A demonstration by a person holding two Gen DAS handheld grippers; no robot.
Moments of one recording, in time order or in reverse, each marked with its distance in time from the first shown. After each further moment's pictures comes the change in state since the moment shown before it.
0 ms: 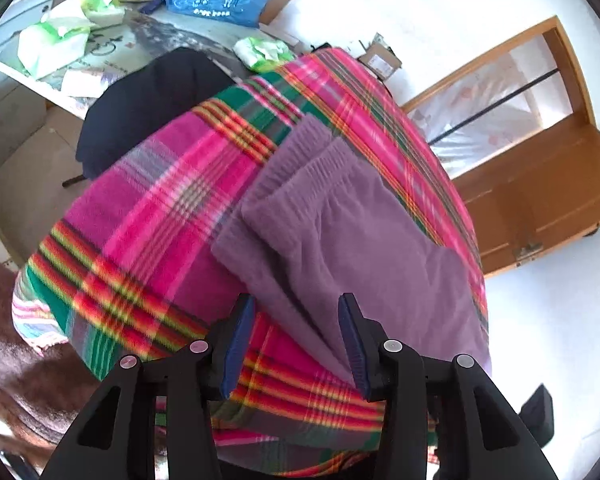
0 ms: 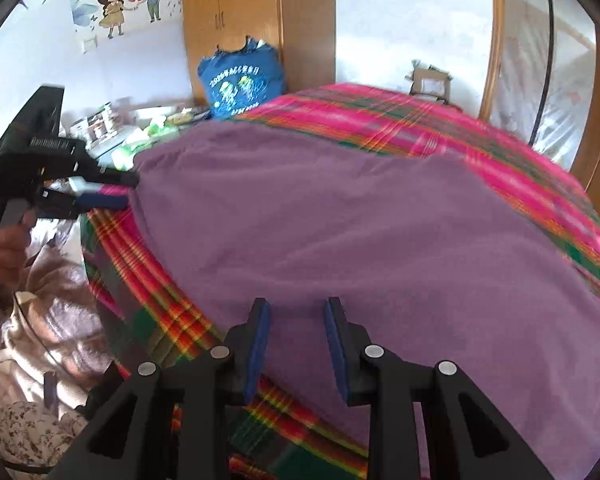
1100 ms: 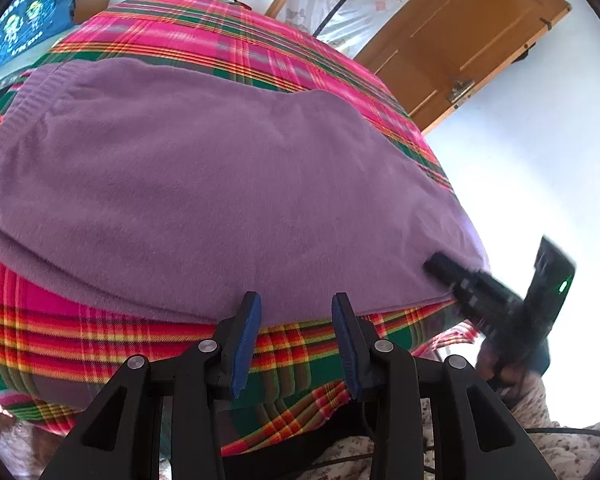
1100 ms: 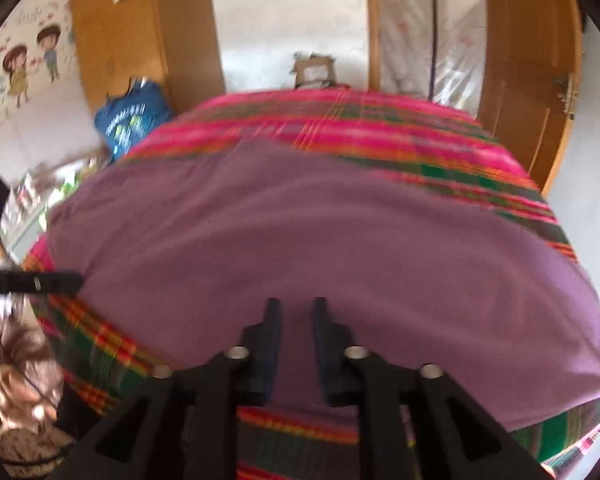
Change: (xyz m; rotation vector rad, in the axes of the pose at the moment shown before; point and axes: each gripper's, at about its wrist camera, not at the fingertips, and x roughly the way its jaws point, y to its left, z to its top) left arm 0.054 -0.110 -0.084 0.486 0.261 -0.137; right arm -0.059 -0.093 -0.046 0.265 -0.014 -0.233
